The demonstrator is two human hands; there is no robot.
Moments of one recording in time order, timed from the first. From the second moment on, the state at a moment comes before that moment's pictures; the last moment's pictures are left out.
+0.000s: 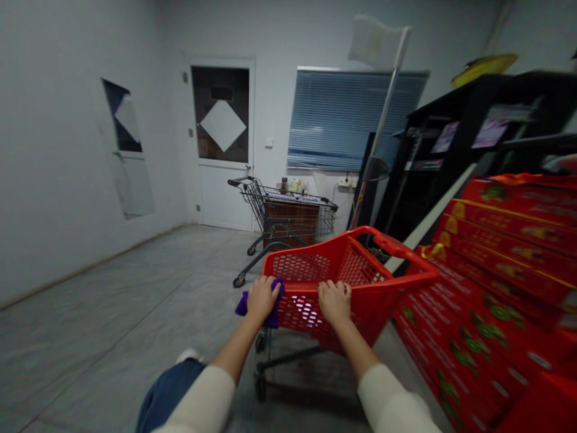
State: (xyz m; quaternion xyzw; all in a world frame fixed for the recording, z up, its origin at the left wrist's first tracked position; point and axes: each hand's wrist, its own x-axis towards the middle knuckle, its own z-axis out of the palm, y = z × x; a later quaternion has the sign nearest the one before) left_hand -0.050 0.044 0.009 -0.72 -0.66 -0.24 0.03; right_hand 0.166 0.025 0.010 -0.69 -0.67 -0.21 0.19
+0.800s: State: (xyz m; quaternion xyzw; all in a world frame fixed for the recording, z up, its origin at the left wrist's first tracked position) left_hand -0.036 0.043 0.012 -0.72 -0.66 -0.23 0.06; right_hand 0.160 0.019 0.005 -0.69 -0.65 -0.22 0.22
